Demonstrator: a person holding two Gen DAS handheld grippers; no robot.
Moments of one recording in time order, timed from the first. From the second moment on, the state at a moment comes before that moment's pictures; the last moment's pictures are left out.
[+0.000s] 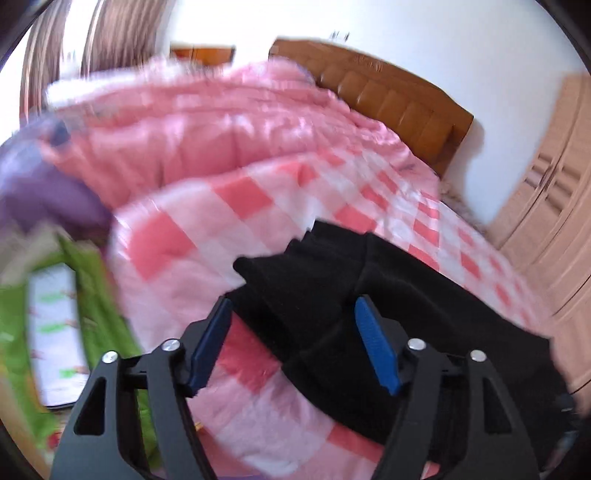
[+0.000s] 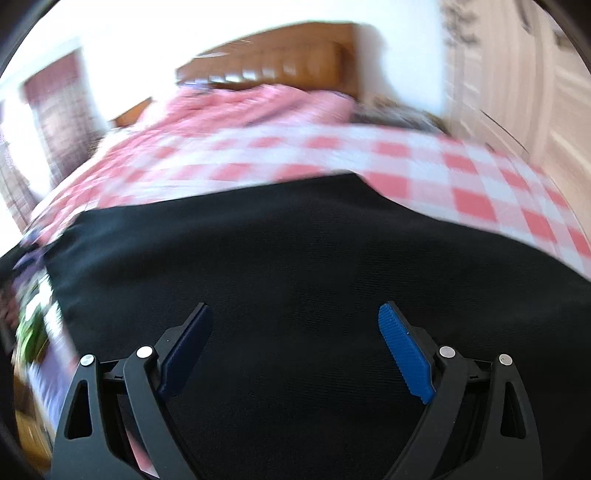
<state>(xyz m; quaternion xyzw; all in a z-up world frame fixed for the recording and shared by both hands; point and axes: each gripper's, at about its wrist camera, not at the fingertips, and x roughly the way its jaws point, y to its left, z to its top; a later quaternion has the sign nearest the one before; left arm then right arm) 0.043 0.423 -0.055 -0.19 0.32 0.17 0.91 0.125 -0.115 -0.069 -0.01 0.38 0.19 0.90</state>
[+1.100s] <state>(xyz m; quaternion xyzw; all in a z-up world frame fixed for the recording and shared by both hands) -0.003 0.273 -0.101 -0.30 0.40 -0.14 0.86 0.054 0.023 -0.077 -0.19 0.31 0.37 0.85</state>
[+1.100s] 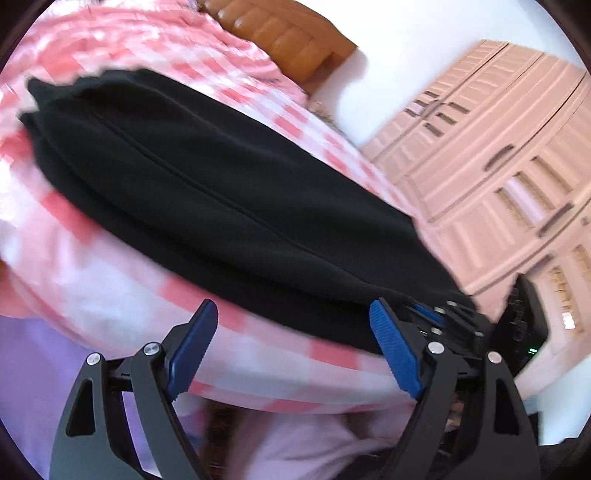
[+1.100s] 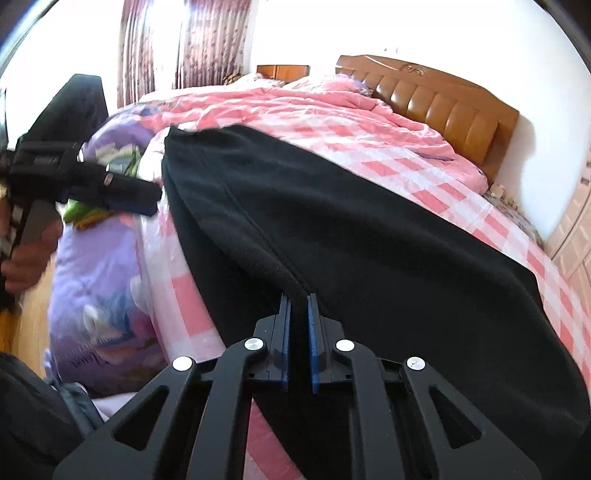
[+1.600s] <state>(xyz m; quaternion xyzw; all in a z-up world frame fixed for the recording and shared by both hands) 0.054 0.272 -0.121 -0.43 0.38 -0.13 0.81 0.054 0.016 -0.068 -0.15 0.31 0.38 0.86</state>
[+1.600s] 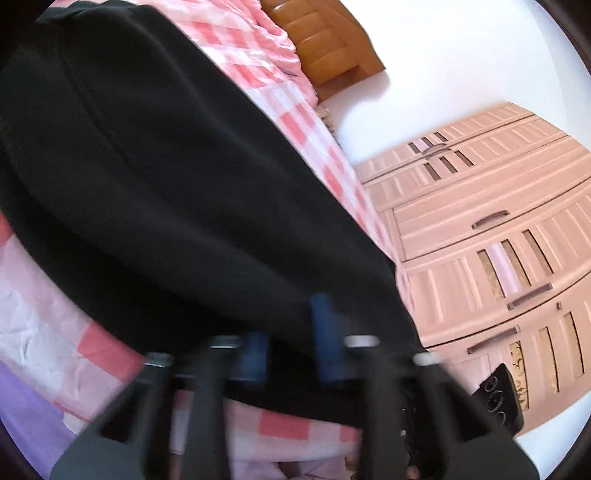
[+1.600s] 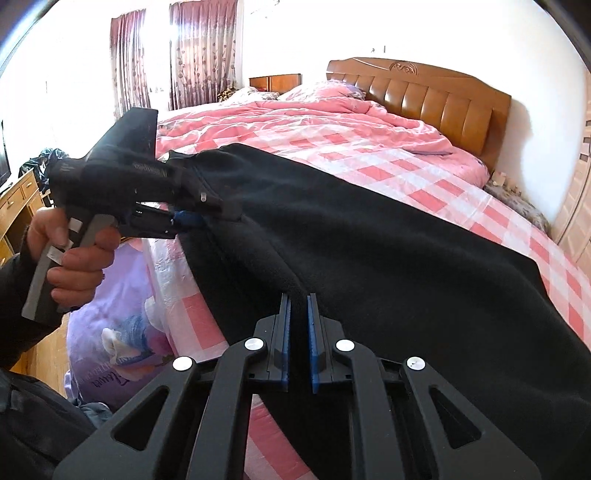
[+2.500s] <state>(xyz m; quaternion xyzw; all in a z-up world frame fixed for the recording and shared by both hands) 0.118 0.040 -0.032 0.01 0.39 -0.18 0.90 0.054 -0.176 -0.054 -0.04 0.39 0.10 0.92</state>
